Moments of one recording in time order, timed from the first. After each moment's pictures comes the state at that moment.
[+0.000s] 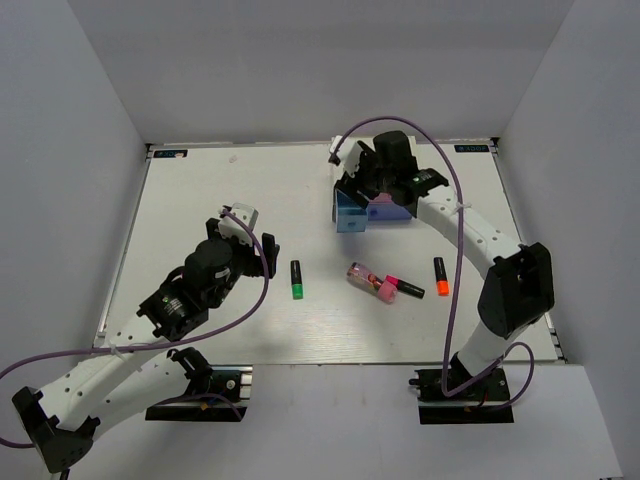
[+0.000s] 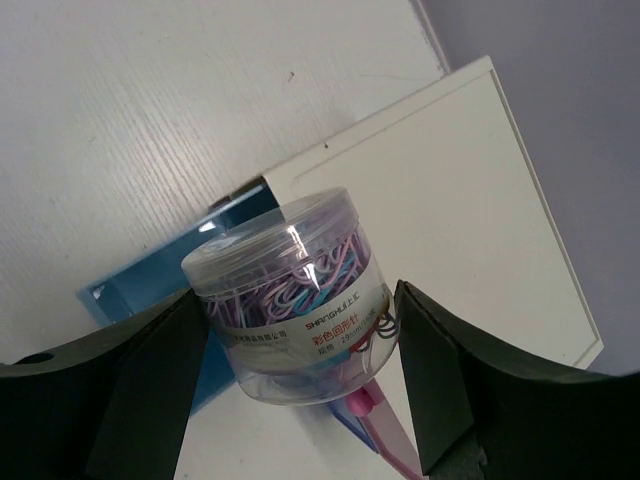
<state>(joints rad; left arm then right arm) -0.78 0.74 0.76 -0.31 -0.40 -0.15 0.55 1.66 1.45 -0.35 -0.17 -0.66</state>
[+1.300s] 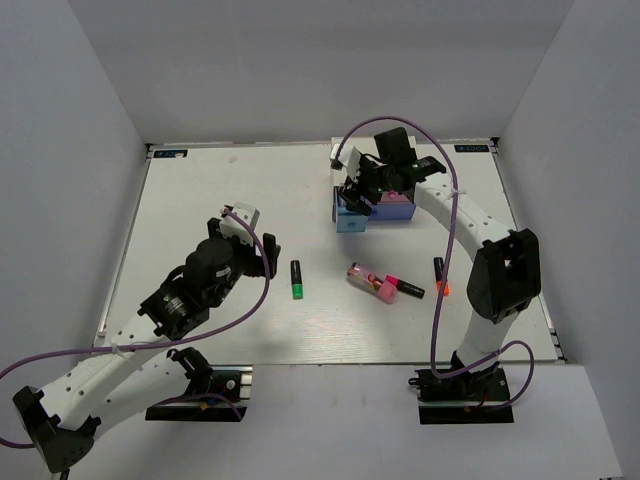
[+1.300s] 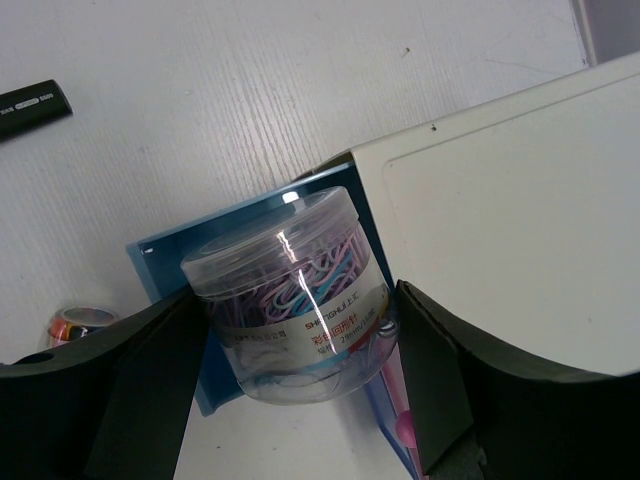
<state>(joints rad) -0.77 0.75 0.76 -0.31 -0.38 -0.15 0.47 1.79 1.60 -0.60 -0.43 -0.73</state>
